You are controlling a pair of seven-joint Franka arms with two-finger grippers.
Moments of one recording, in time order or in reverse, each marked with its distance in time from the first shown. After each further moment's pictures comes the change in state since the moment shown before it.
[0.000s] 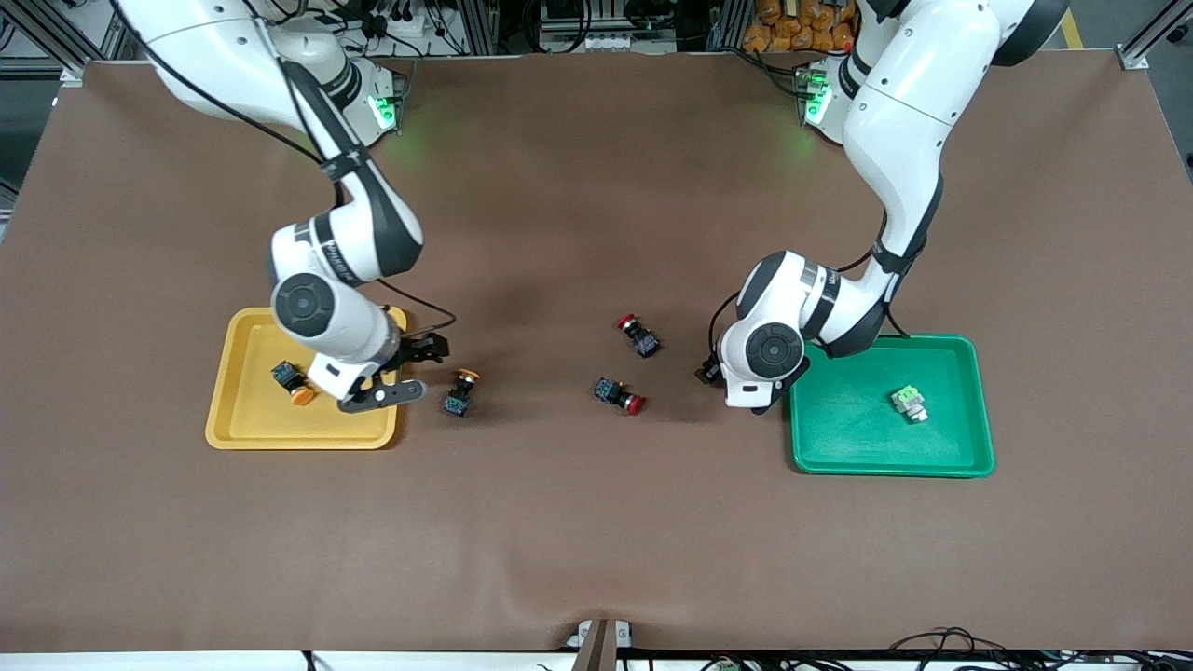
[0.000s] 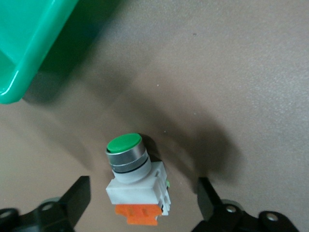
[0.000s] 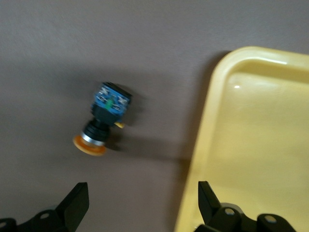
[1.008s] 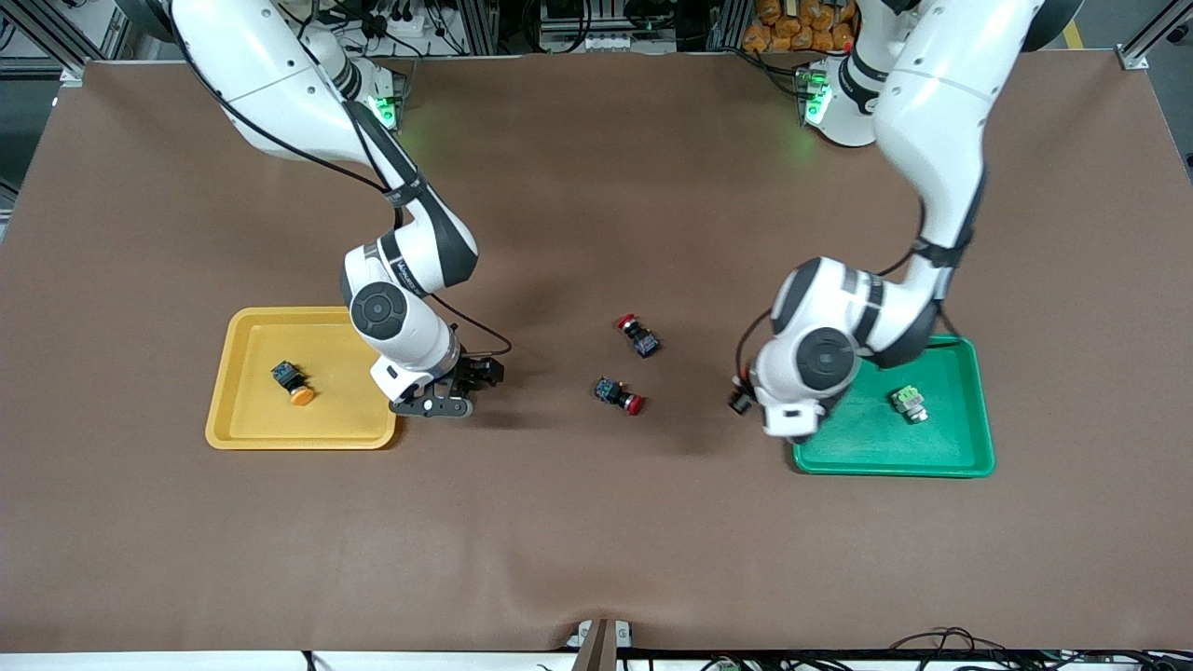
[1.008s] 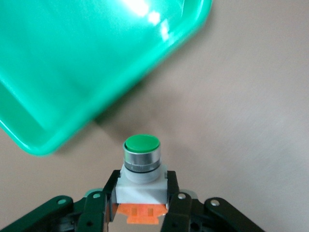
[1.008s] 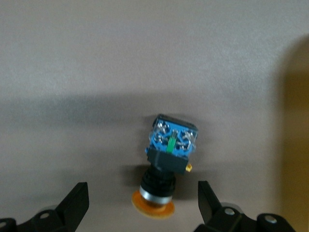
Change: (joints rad) left arm 0.020 -0.062 0.095 0.127 0.006 -0.016 0.001; right arm 0.086 0.164 -0.004 0.065 0.024 0.203 0.260
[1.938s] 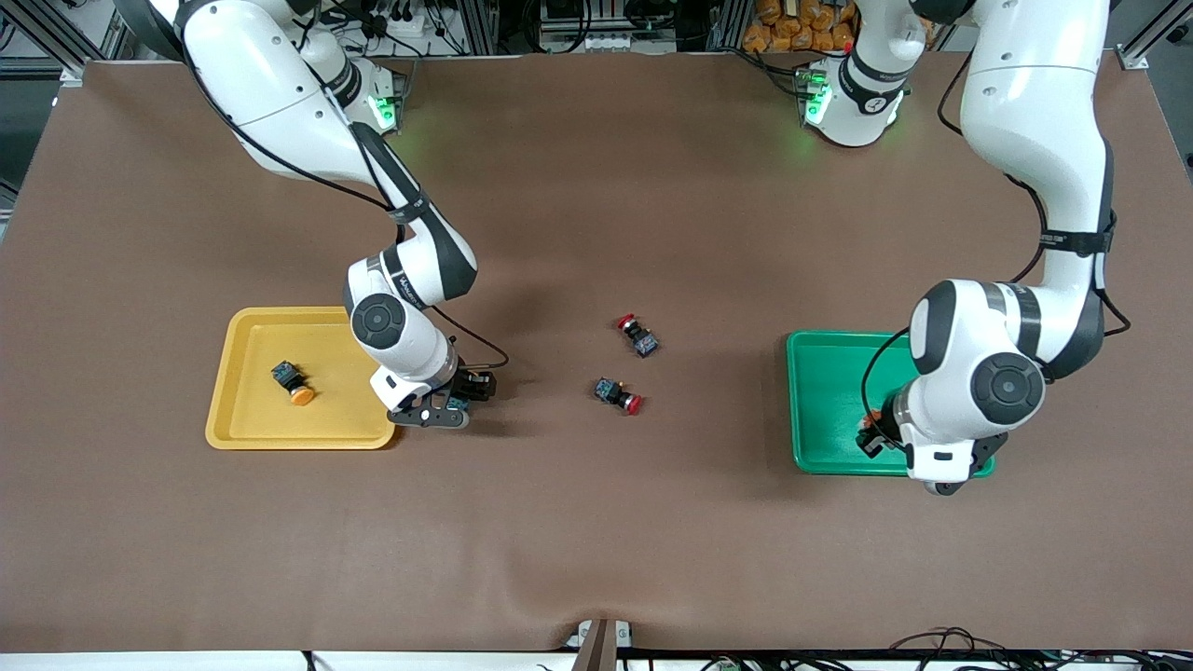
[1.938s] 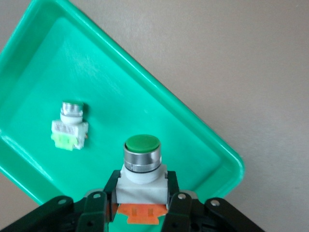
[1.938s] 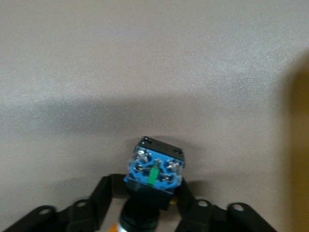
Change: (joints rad) left arm 0.089 -0.011 0.180 0.053 0.002 -0.024 0.465; right arm -0.001 0.050 -0.017 0.012 -0.001 0.070 0.000
